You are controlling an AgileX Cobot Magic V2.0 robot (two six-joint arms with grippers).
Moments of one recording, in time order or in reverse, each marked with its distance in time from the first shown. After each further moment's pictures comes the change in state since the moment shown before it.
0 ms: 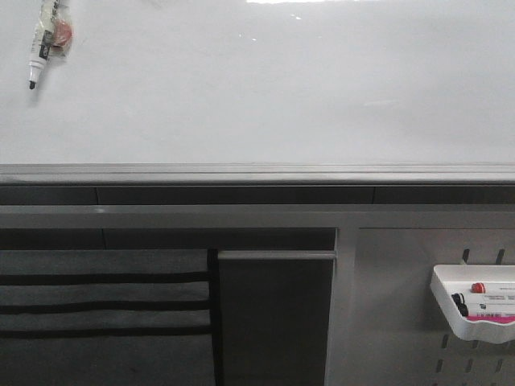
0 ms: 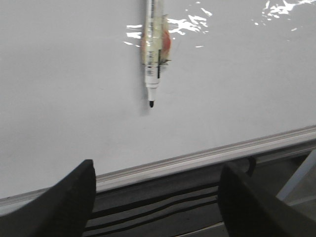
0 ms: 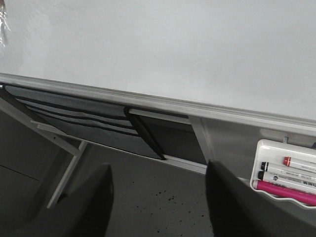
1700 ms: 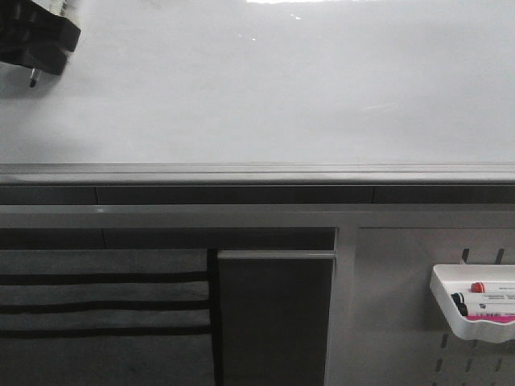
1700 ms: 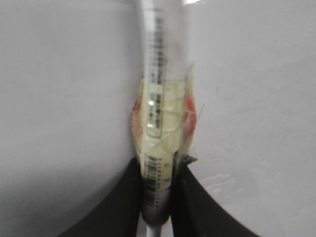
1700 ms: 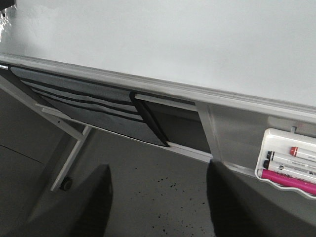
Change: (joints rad) left arm 0.020 0.588 -0.278 0.063 -0.260 0.000; right arm 0.000 0.000 0.000 0.003 0.056 -0.021
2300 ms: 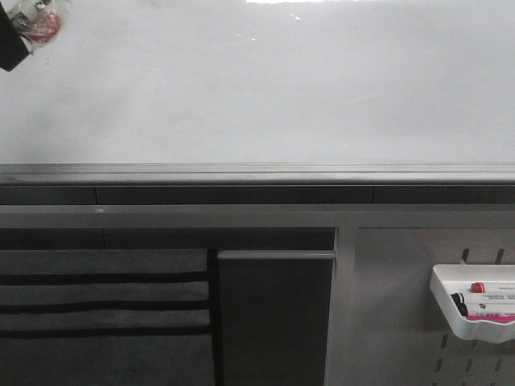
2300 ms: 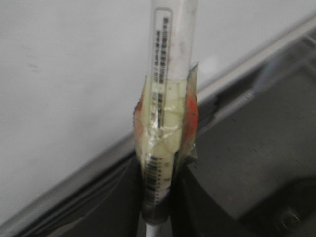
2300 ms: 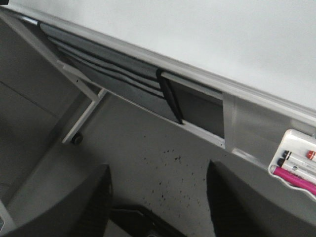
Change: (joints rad) left arm -0.109 -0.234 -0.106 -0.236 0.735 0.444; right arm 0.005 0.115 -0.189 0.002 0.249 -0.112
